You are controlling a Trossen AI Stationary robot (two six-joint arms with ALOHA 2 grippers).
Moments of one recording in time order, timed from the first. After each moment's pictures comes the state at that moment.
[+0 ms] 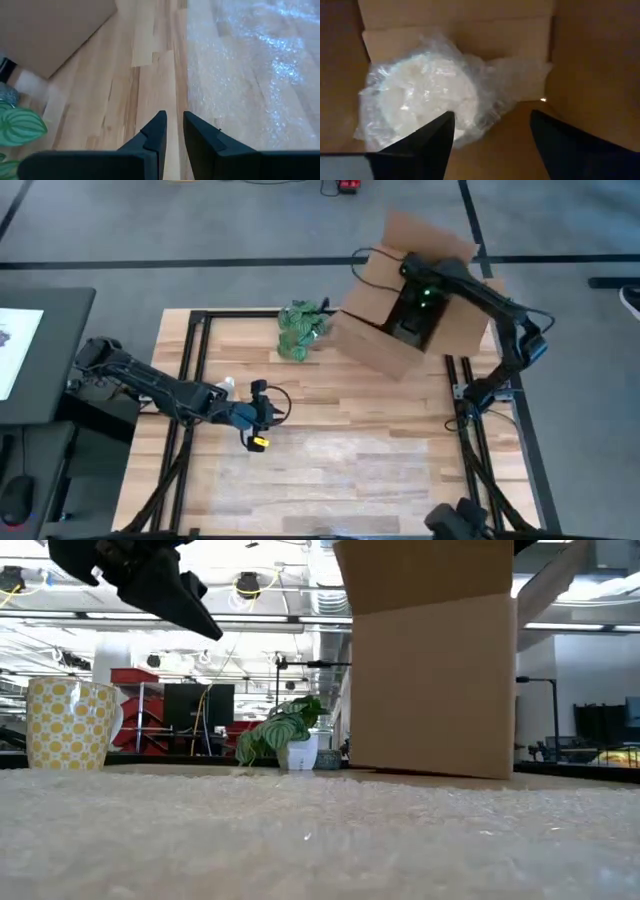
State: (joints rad) left arm -0.35 1.16 0.75 -0.31 -0.43 -0.10; right arm -0.89 1.57 1.49 -1.29 0.10 -0.34
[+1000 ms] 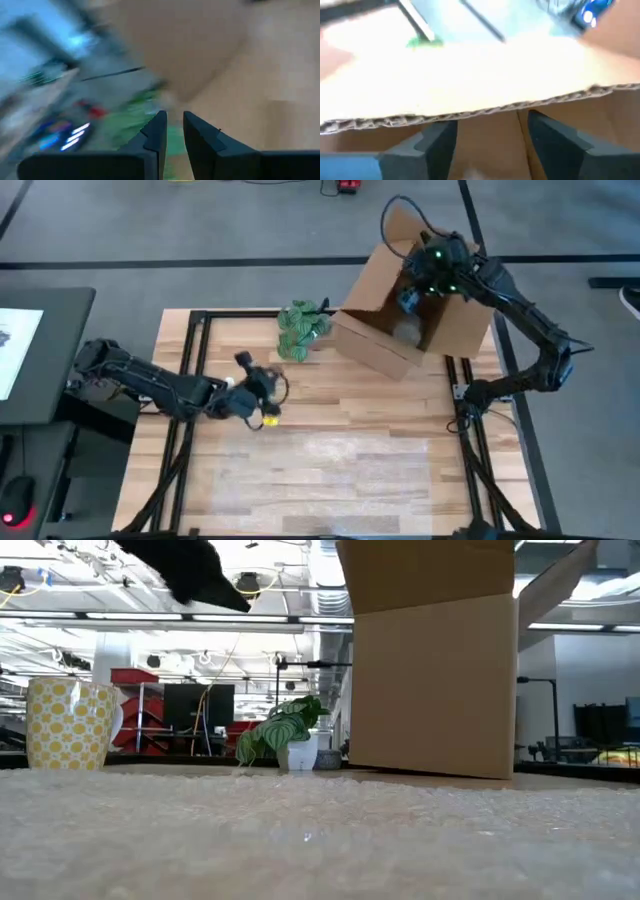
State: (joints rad) left arm -0.24 1.16 0.78 -0.19 -1.17 0.09; right arm -0.72 1.34 1.60 -0.85 0.02 -0.17
